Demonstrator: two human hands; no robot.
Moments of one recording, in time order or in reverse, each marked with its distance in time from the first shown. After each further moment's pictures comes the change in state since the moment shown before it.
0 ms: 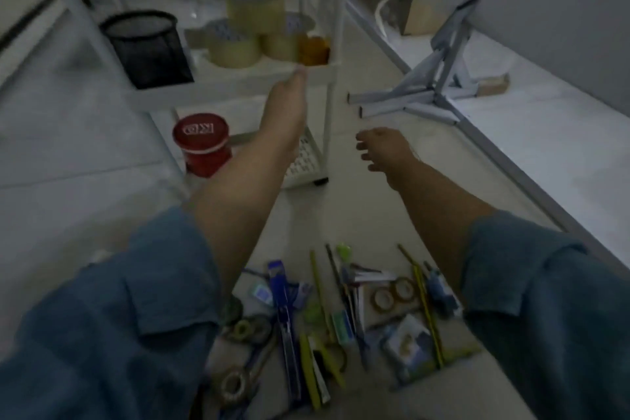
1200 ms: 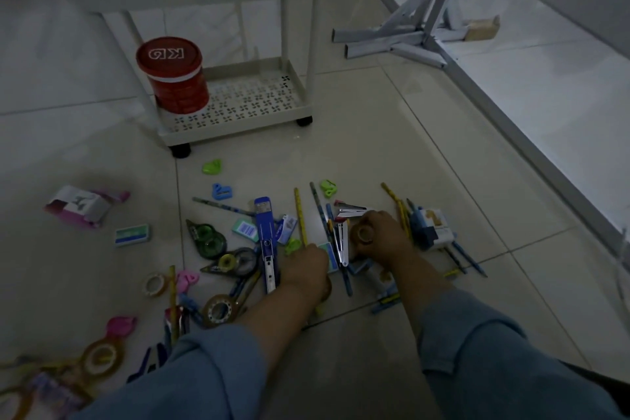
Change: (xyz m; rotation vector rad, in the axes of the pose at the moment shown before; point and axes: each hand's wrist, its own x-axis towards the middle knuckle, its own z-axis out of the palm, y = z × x) left_hand -0.146 -0.247 -0.022 1.522 -0.731 0.087; right_hand -0.096 0.225 -0.002 -0.825 -0.193 -0.130
